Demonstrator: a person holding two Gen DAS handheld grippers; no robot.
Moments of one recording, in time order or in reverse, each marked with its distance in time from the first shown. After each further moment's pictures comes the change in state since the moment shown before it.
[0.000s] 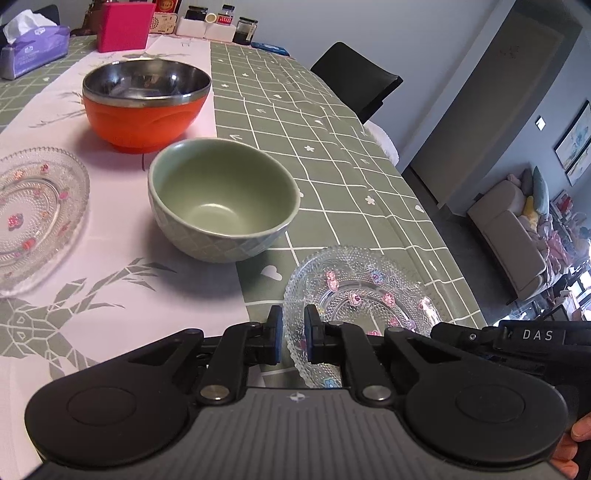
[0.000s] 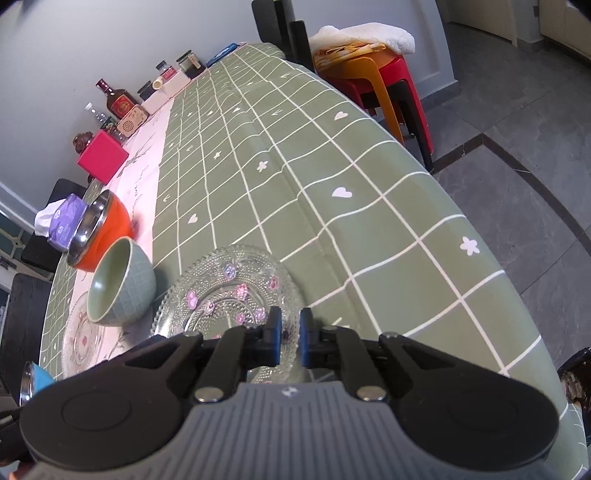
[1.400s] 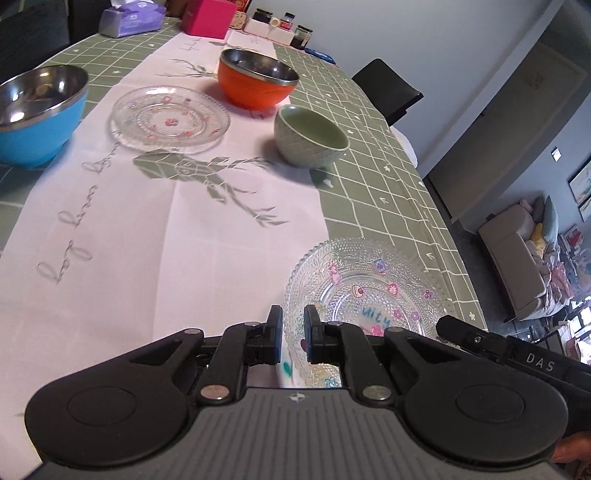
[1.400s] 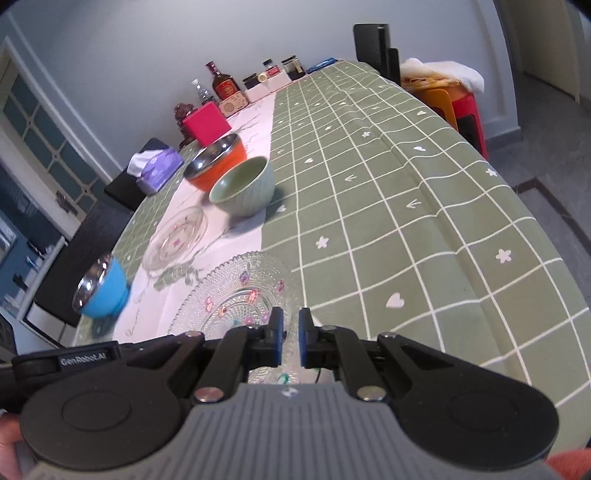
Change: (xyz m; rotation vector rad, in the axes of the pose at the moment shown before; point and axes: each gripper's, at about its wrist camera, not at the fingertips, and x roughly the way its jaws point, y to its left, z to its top) left arm -0.136 0.028 -0.107 -0.155 -0.009 0.049; right arm -0.095 0.030 -0.138 -0.238 -0.079 0.162
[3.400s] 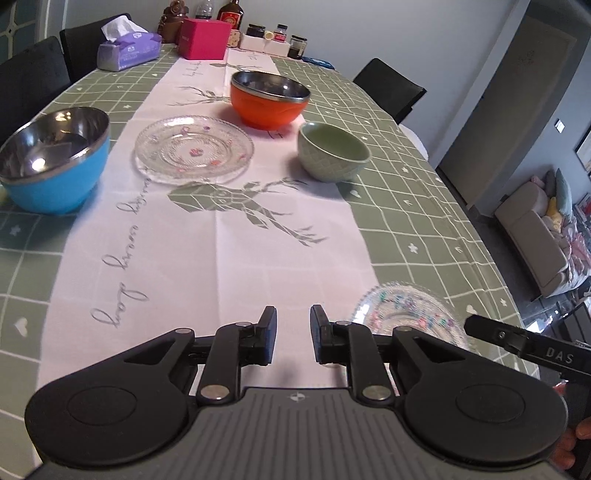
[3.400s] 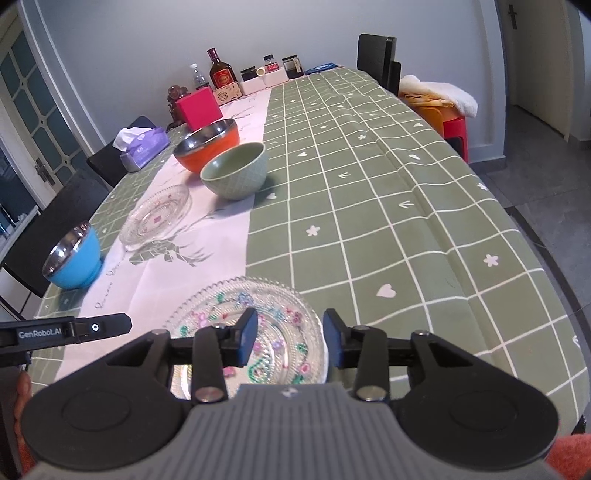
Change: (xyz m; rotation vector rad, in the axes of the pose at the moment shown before) left arm -0.011 0.022 0.017 0.123 -0.028 0.075; right arm 0.005 0.016 -0.008 -0.087 0.004 -0.096
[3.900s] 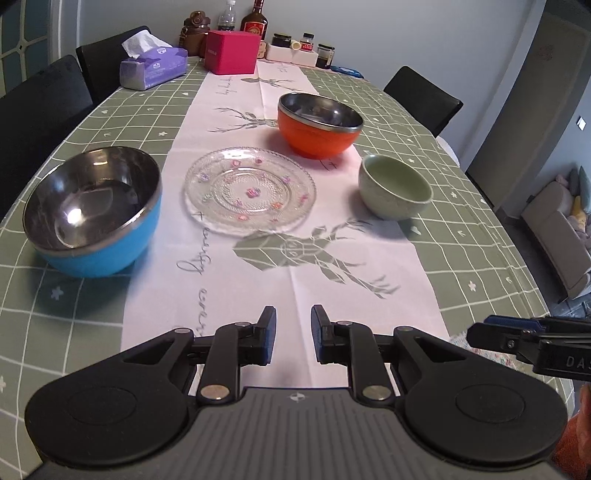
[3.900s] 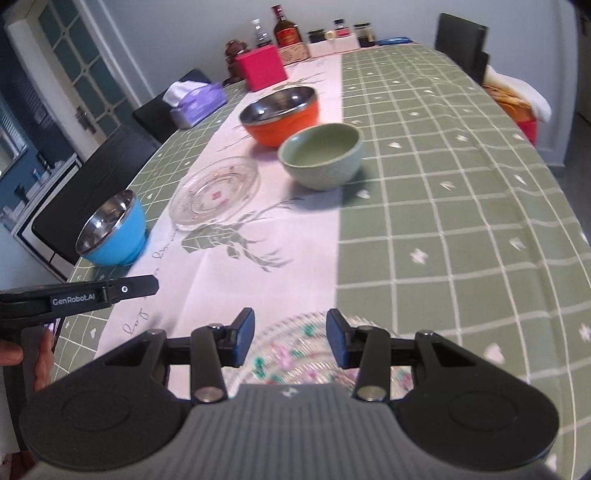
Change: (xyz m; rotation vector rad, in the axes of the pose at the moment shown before) left arm 0.010 0.048 0.049 0.024 -0.006 0.078; right arm 0.056 0.074 0.049 -0.167 0.134 0.117
